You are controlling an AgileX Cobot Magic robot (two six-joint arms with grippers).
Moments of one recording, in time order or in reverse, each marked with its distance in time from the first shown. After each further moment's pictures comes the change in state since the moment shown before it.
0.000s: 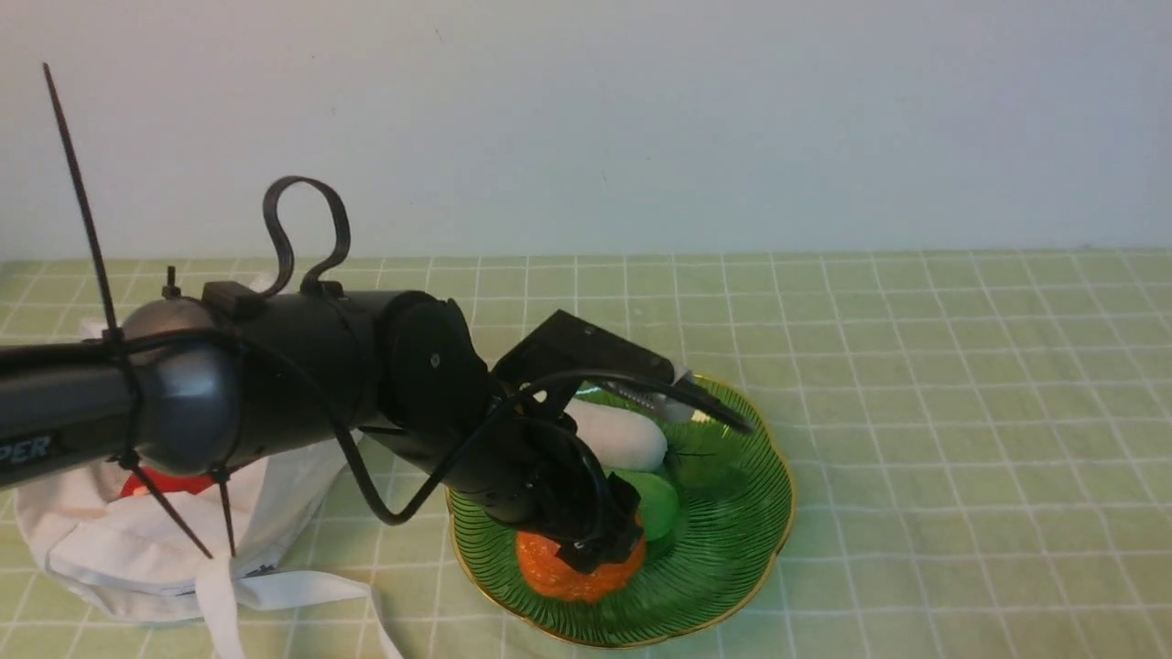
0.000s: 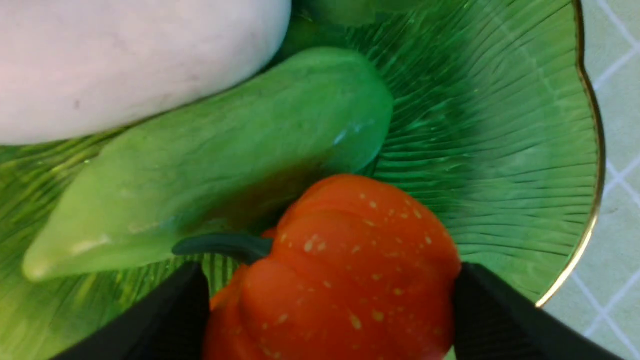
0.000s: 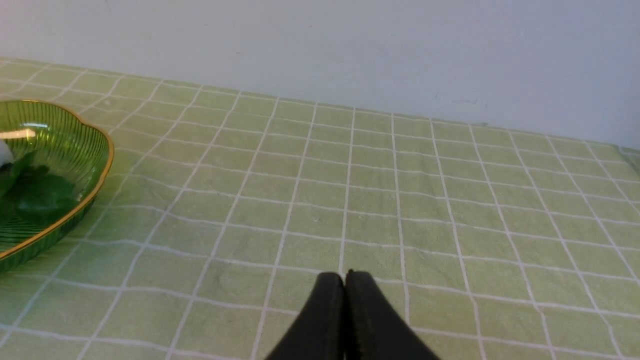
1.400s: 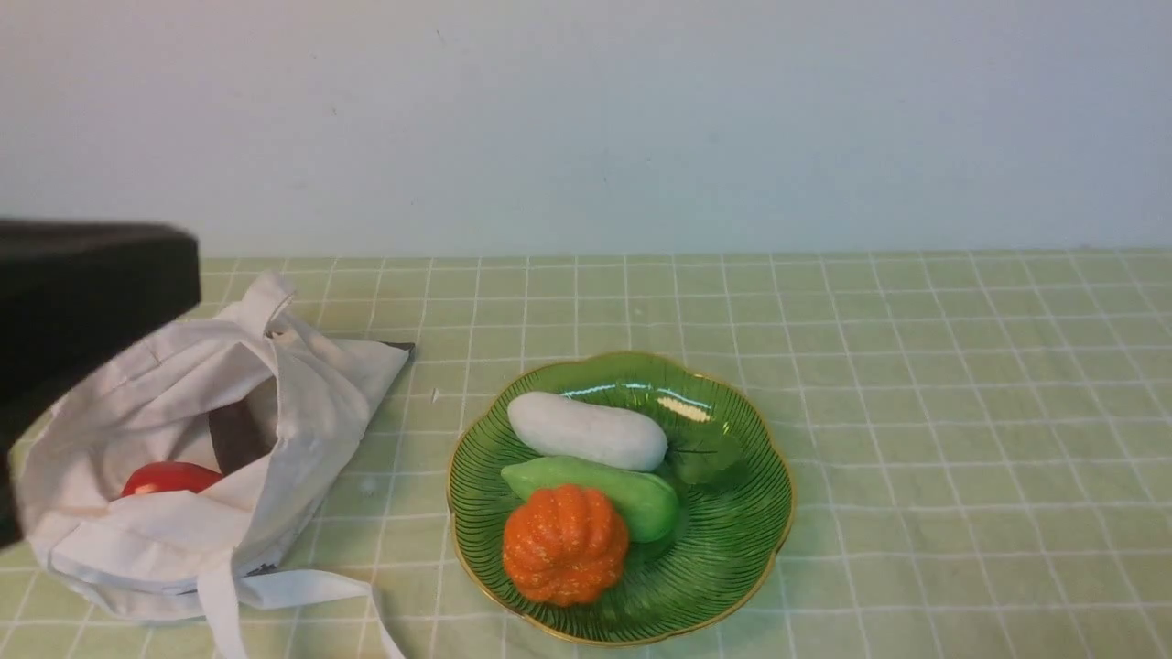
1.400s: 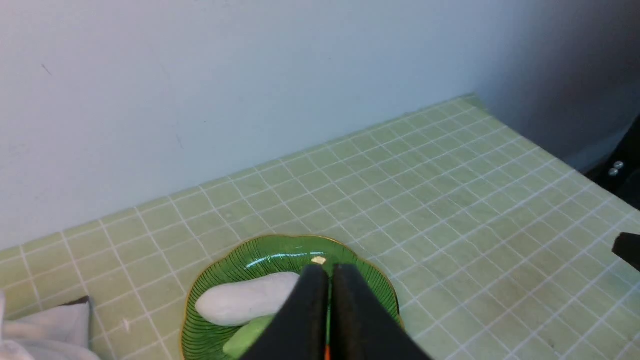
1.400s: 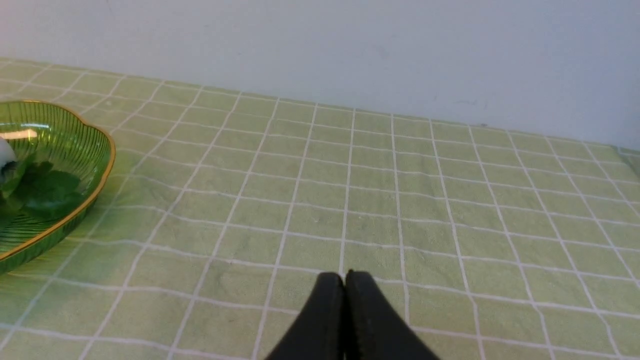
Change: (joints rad) right arm 0.000 0.000 0.000 0.000 0.000 0.000; left arm 0.034 -1.113 0.110 0.227 0.154 -0.344
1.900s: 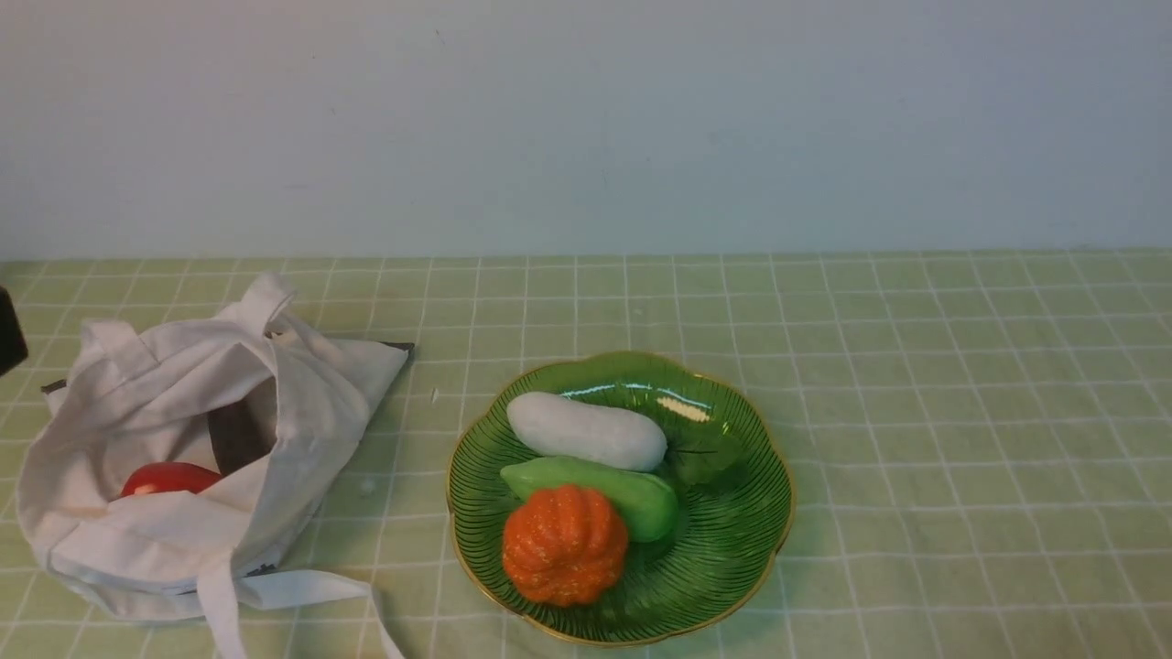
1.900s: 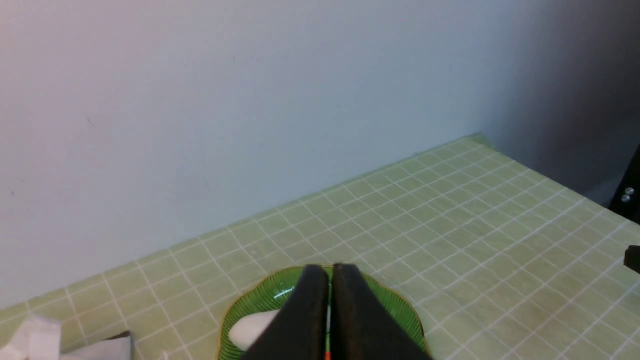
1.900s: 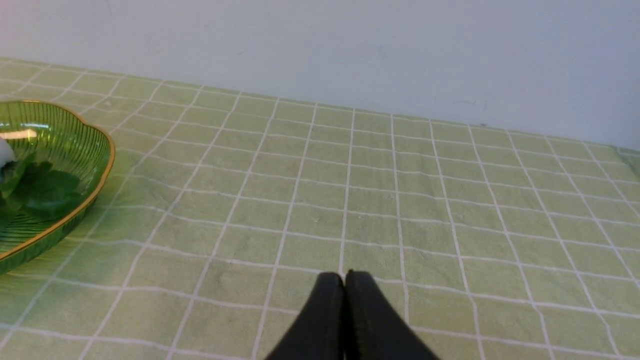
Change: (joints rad) right arm 0.000 0.000 0.000 0.000 0.000 0.000; left arm 0.000 -0.139 0.038 0.069 -0.005 0.015
